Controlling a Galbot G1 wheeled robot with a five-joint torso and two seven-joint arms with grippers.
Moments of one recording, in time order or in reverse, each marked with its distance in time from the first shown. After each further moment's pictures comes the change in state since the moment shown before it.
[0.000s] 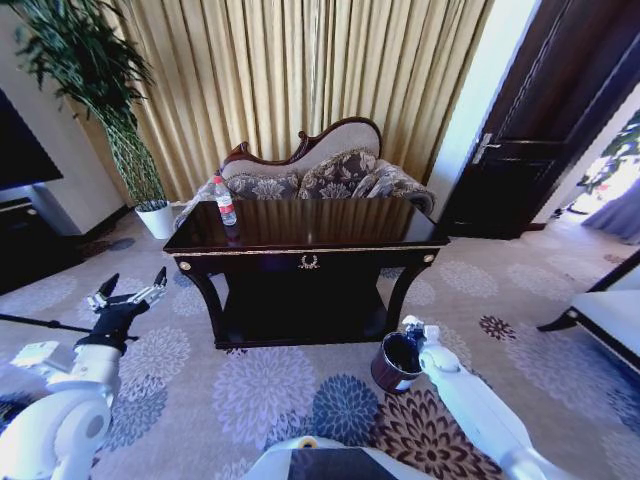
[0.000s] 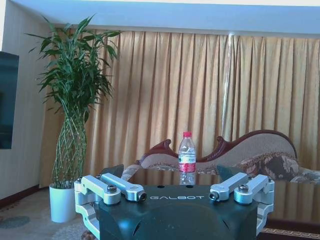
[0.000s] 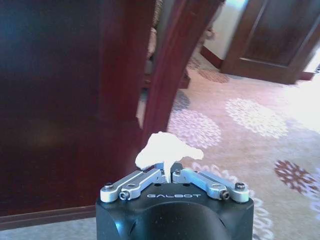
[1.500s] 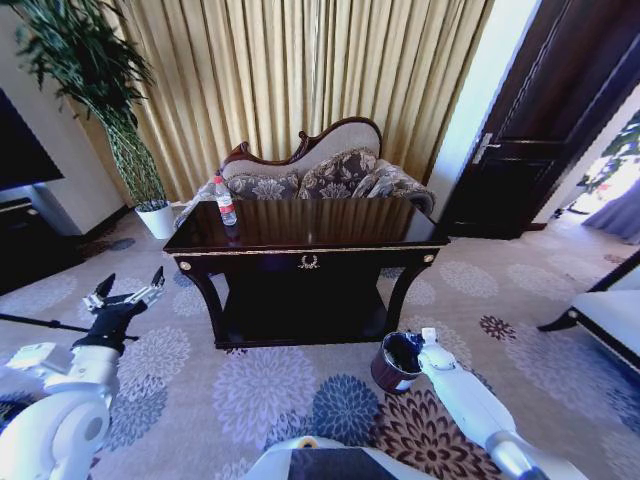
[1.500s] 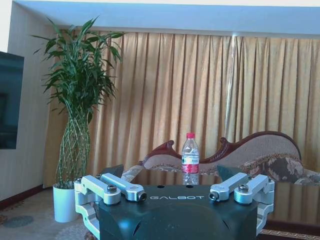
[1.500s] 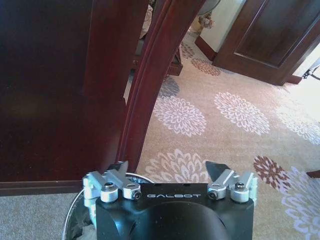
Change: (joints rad) left arm 0.008 0.000 -0.003 -0.001 -0.004 -0.009 -0.016; right arm 0.006 0.008 0.000 -0.082 -0.111 -0.002 -0.024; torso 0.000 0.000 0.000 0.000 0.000
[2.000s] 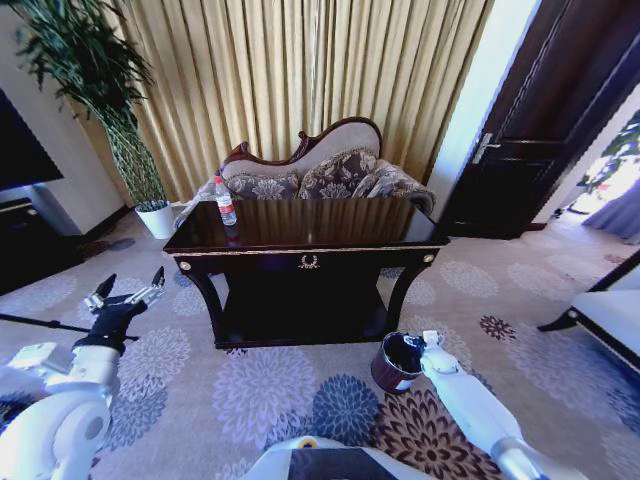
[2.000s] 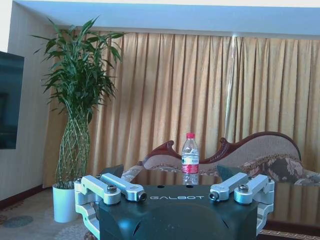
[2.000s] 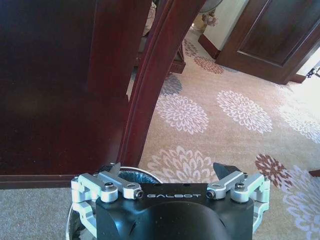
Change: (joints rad) left arm -0.001 -0.002 0.001 0.001 0.001 -0.002 0.002; right arm -0.027 -0.005 0.008 0.028 -0.001 -0.010 -0.007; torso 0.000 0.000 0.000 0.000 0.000
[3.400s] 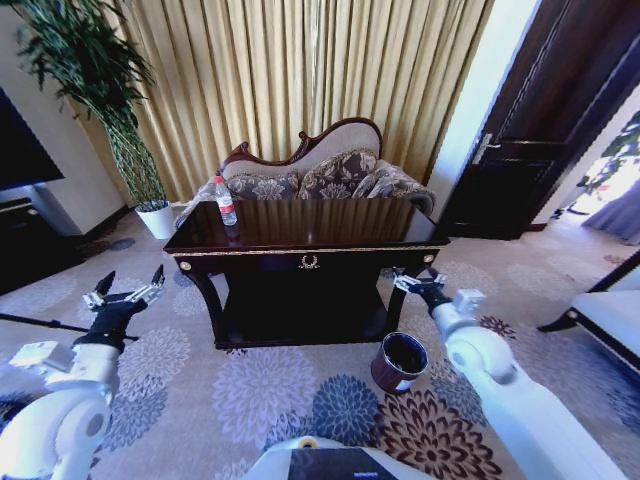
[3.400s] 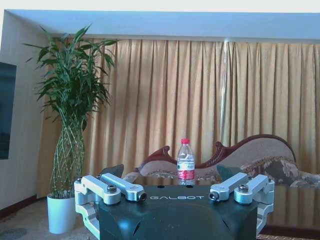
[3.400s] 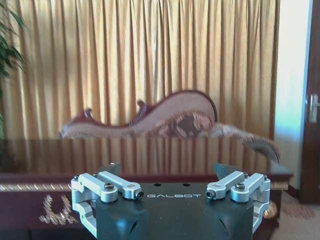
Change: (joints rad) left arm -0.017 0.021 0.012 0.007 0.019 -0.015 0.012; right arm -0.462 -0.134 0.410 1.252 0.305 -0.098 0.034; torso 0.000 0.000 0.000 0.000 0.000
